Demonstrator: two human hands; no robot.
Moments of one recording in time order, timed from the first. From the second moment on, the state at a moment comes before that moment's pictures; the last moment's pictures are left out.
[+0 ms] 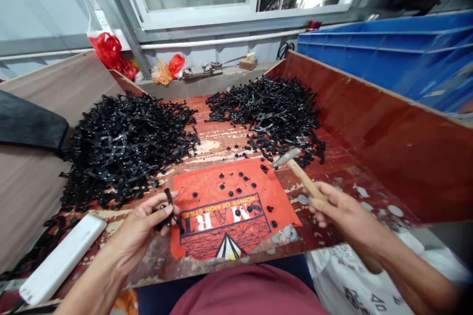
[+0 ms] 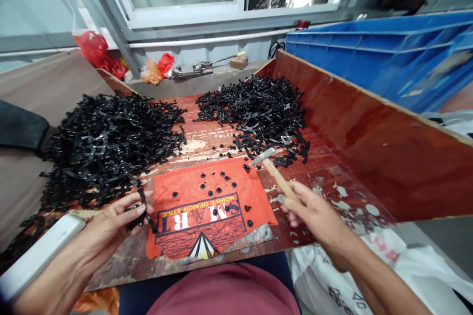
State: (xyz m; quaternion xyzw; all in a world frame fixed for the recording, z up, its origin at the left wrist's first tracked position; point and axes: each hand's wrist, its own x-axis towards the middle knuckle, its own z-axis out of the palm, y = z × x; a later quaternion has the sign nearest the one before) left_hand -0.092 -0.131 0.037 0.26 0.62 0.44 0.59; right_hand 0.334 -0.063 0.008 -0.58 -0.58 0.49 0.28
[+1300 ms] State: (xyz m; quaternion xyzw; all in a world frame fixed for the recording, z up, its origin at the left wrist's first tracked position) left_hand -0.080 -0.085 0.024 0.36 0.68 0.34 0.54; right_hand 0.221 -0.092 0.024 -0.47 -0.76 0.43 0.13
